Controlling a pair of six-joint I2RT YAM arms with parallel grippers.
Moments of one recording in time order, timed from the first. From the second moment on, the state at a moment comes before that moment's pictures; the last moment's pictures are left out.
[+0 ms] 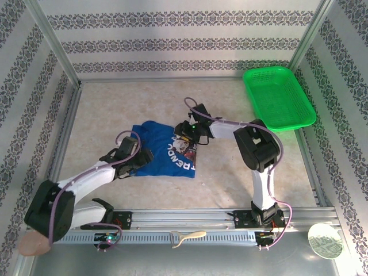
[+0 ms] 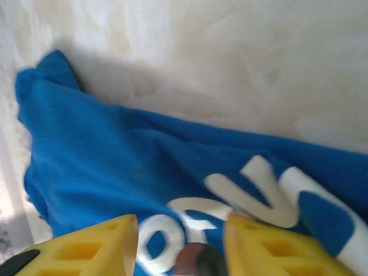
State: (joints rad) left arm -0.40 1.23 0.51 -0.27 -0.01 -0.89; right arm 0.51 2.02 1.21 -0.12 -0.43 0.91
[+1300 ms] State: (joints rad) left arm -0.20 1.78 1.16 -0.53 0.39 -0.50; right arm 0.27 1.63 0.97 -0.23 -0.38 0.58
